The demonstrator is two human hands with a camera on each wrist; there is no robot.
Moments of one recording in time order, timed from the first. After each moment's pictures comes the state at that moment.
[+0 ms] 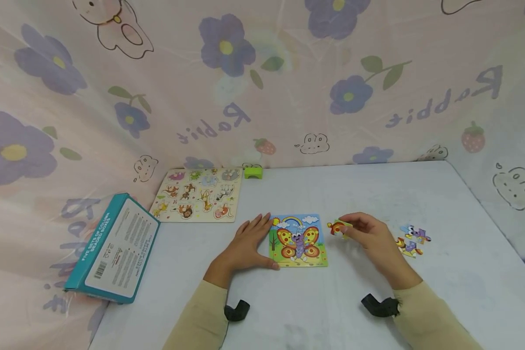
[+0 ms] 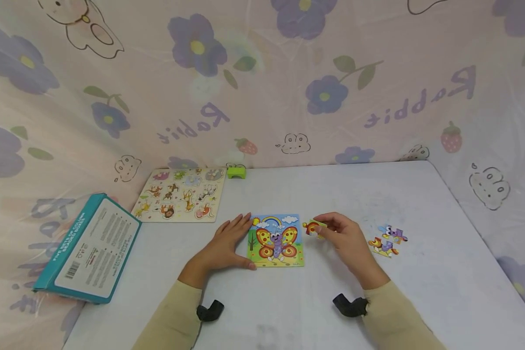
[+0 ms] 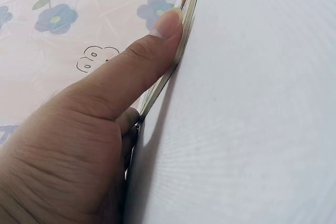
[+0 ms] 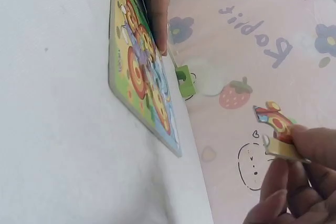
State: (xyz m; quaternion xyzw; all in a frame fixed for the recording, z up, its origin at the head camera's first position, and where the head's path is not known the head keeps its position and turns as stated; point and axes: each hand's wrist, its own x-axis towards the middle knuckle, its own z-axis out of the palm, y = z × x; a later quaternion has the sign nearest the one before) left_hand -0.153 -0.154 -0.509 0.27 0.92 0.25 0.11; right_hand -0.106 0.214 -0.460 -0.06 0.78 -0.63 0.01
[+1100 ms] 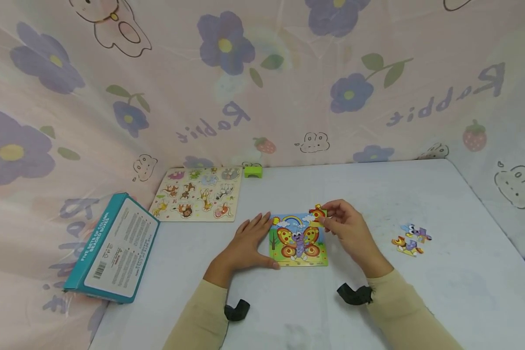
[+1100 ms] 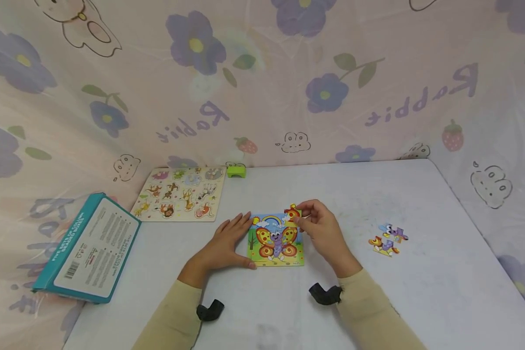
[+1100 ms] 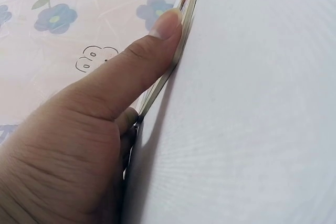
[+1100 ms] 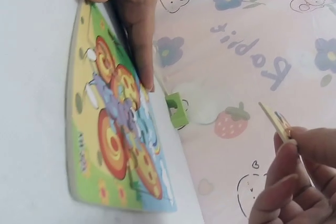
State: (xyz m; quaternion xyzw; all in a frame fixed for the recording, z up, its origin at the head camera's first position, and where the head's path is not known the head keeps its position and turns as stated) left_hand -0.153 -0.153 -0.508 0.27 0.93 0.24 0.11; right_hand -0.128 0.164 -0.449 -0.06 0.76 -0.64 0.00
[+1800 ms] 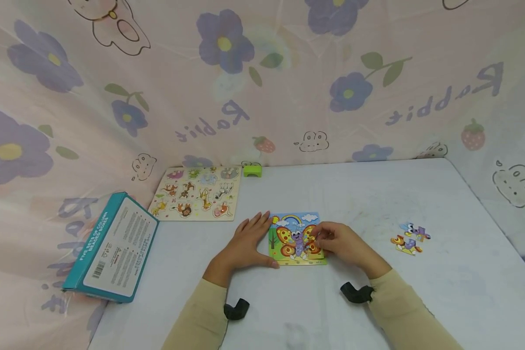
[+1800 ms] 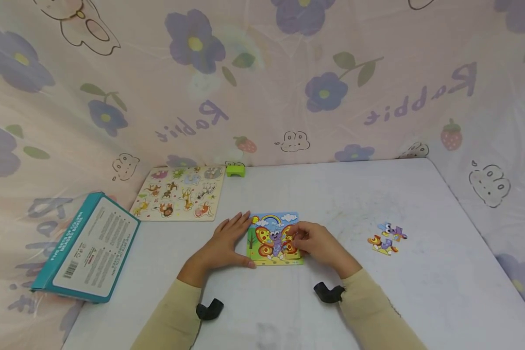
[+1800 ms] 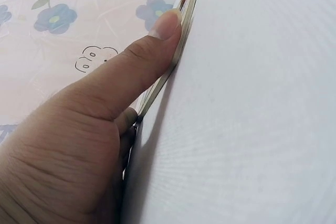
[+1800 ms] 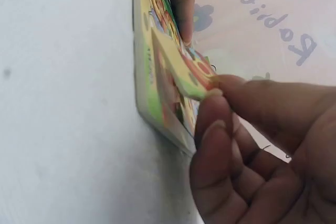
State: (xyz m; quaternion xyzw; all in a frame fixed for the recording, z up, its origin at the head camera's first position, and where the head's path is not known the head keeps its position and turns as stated) left_hand -0.153 -0.153 -0.507 0.27 0.92 0.24 0.12; right_hand -0.129 0.173 -0.477 -0.13 0.81 -0.55 0.17
